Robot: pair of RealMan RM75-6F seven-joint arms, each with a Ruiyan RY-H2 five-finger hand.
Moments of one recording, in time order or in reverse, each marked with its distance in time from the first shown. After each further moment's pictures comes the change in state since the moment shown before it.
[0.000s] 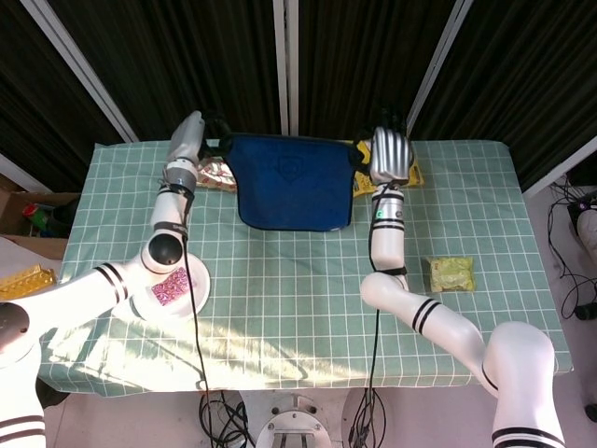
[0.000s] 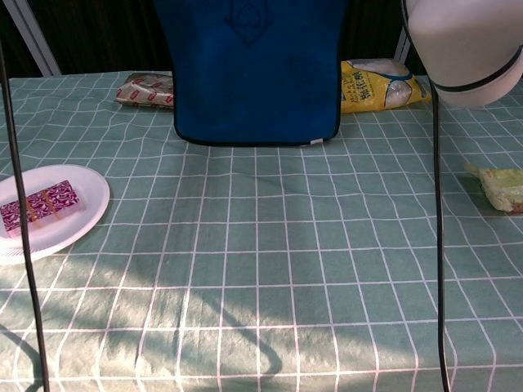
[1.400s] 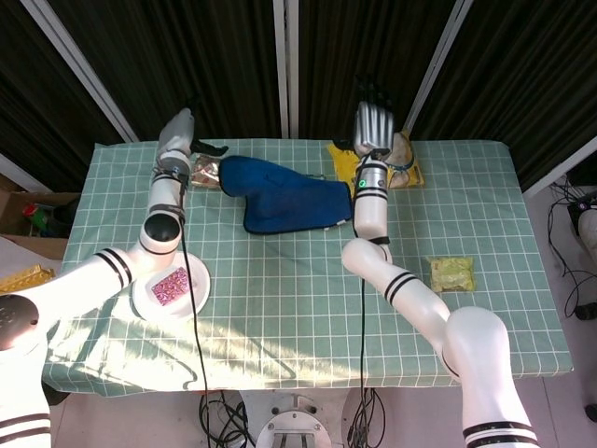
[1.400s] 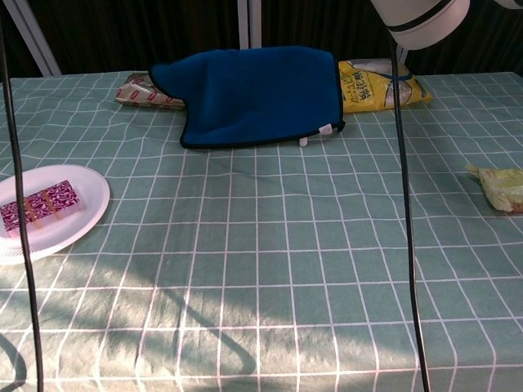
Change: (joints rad) left arm -0.075 0.025 0.034 0.103 -0.303 -0.068 0.270; right arm 0.237 -0.042 0.017 0.345 0.155 -0.190 0.008
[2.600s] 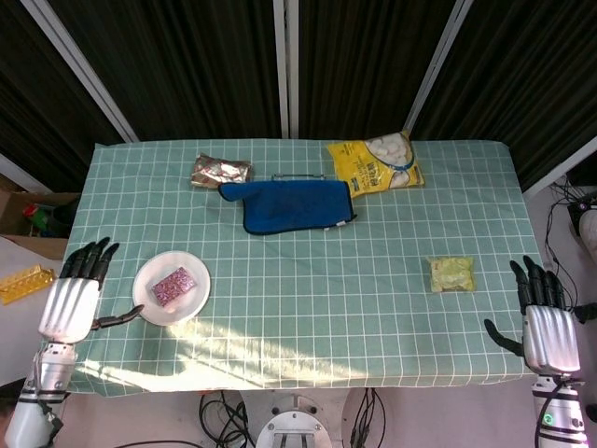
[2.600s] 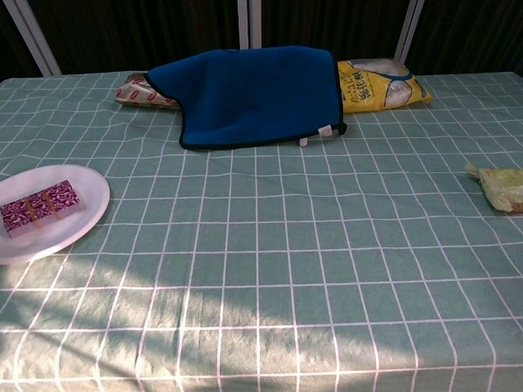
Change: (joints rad) left arm 1.043 0.274 0.623 -0.778 1.517 0.915 -0.208; right arm -1.268 0.739 -0.816 -1.257 -0.818 0.809 0.167
